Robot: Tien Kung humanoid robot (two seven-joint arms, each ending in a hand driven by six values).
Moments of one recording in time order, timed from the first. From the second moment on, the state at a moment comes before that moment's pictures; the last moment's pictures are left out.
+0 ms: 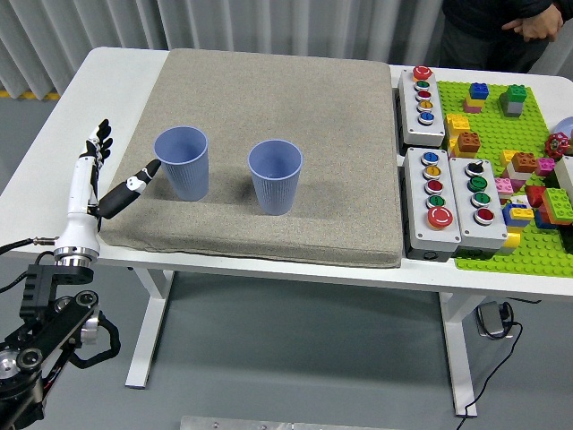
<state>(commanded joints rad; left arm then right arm) -0.15 0.23 -1.22 -1.27 1.18 0.44 -0.36 0.19 -0.09 1.90 0.18 -1.52 -0.13 -0.23</state>
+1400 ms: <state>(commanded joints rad) -0.24 0.22 -1.26 -1.28 0.60 0.18 -0.38 0.18 -0.09 1.89 0.18 -1.51 -0.14 -0.23</state>
